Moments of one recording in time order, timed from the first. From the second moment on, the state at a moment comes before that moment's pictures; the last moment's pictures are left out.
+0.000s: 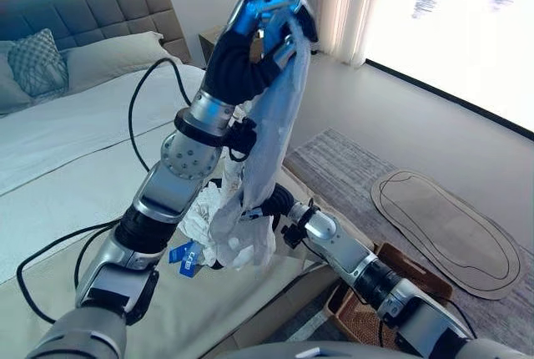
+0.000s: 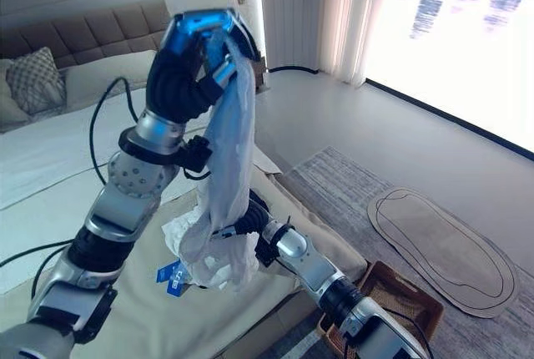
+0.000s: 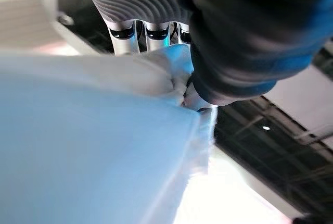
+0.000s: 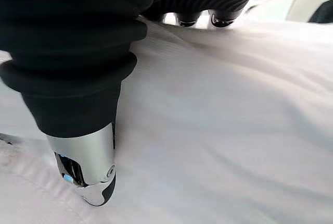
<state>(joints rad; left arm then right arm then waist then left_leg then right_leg) -0.72 0.46 -0.33 -0.26 -0.09 -0.30 0.10 -0.42 -0.16 0.66 0.40 0.23 -0.16 0.14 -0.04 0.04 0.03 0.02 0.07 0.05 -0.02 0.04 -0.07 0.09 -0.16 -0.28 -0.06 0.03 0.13</state>
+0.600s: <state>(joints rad) -0.55 0.56 -0.22 -0.25 -0.06 -0.31 0.13 -0.16 -0.31 0.39 0.32 0.27 -0.16 0.11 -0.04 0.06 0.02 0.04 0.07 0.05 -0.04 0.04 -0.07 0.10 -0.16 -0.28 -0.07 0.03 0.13</state>
